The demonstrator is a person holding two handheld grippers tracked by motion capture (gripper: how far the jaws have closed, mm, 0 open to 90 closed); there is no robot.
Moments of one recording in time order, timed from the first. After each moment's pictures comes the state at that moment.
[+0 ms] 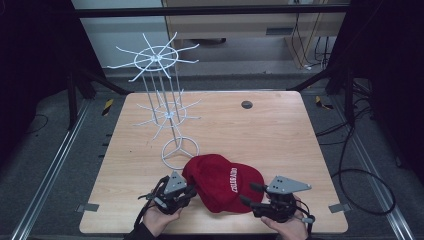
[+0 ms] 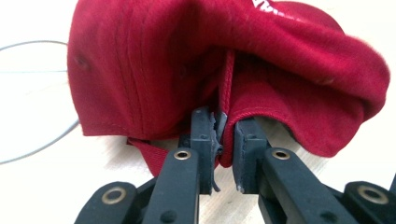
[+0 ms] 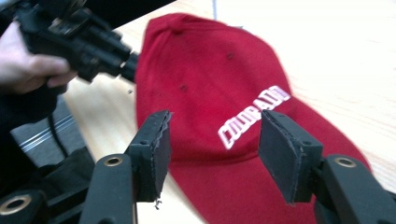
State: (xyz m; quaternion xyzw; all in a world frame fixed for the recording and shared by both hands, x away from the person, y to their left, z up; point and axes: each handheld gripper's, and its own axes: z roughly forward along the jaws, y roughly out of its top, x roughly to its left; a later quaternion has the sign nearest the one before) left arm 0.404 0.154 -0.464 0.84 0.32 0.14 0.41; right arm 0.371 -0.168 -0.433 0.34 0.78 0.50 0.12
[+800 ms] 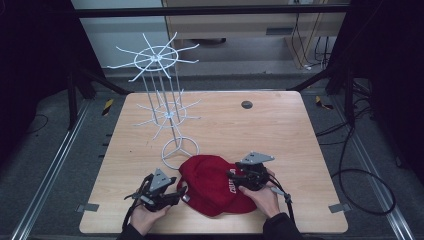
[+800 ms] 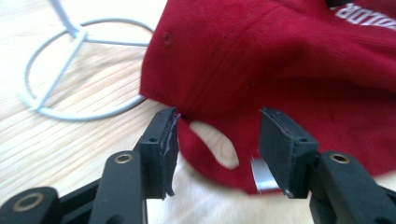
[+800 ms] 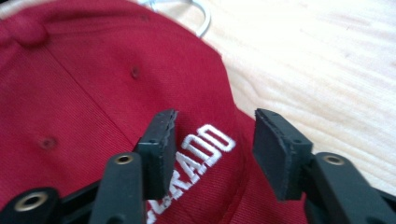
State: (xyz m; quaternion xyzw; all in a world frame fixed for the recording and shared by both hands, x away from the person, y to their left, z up) left arm 0.419 0.188 -0.477 0.82 0.37 0.18 0.40; right arm 0.464 -0.122 -0.473 0.38 0.80 0.43 0.15
